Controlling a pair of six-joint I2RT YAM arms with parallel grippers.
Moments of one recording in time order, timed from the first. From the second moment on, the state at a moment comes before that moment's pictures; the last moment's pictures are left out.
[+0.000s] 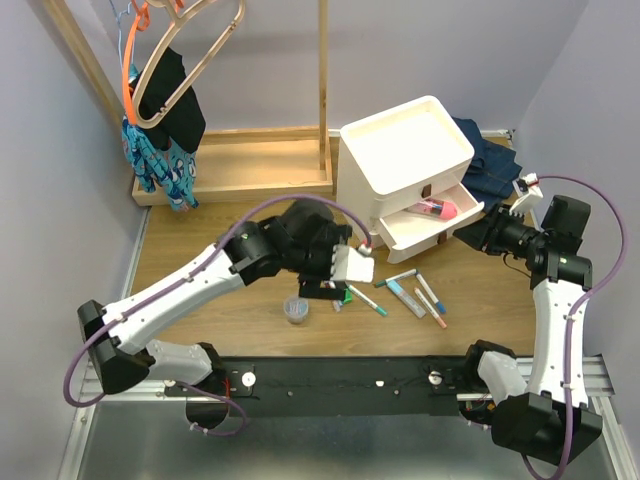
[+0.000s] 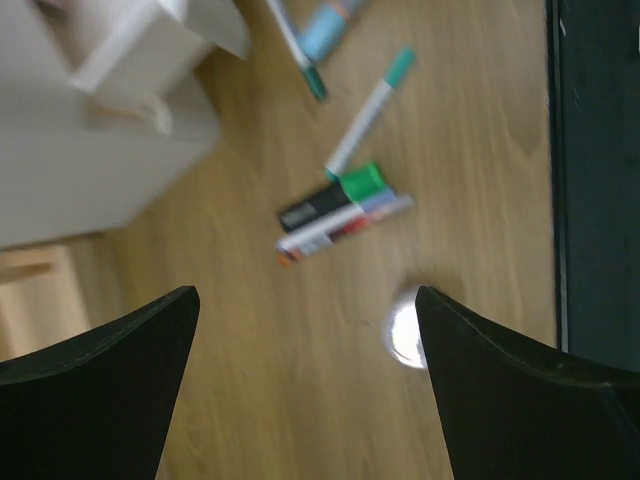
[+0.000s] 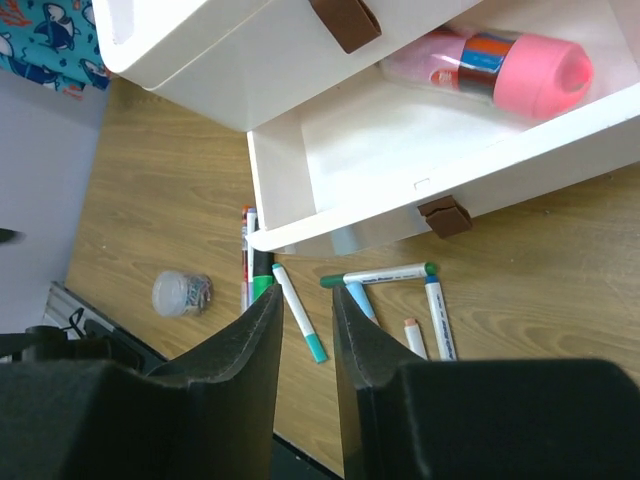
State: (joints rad) left arm -0.98 1.29 1.43 -0.86 0.25 0.72; right arm -0.34 0.90 0.93 -0.68 -0.85 0.14
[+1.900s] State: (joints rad) left arm -0.86 1.60 1.01 -0.86 0.09 0.56; right arm -0.34 0.93 0.94 -0.65 -0.82 0.14
